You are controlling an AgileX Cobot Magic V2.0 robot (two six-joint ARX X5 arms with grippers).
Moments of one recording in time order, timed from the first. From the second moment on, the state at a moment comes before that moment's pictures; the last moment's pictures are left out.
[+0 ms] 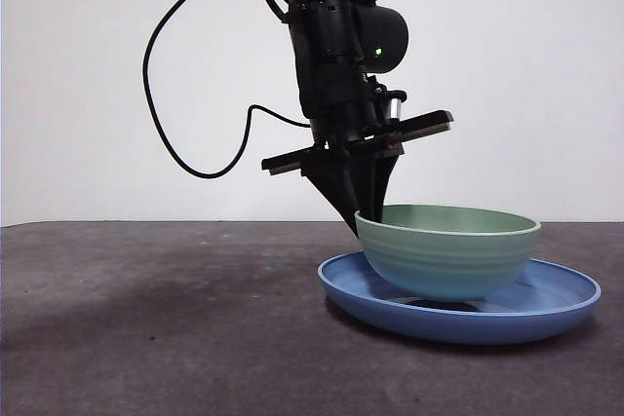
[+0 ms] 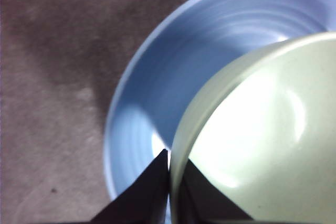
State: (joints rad) left arm -0.74 2.31 2.13 -1.17 0.16 -0.22; right arm 0.17 0.82 1.02 -0.69 -0.63 0.10
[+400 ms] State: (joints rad) left arm -0.76 2.32 2.13 -1.16 0.16 -0.22; right arm 0.17 0.82 1.02 -0.69 -0.63 0.10
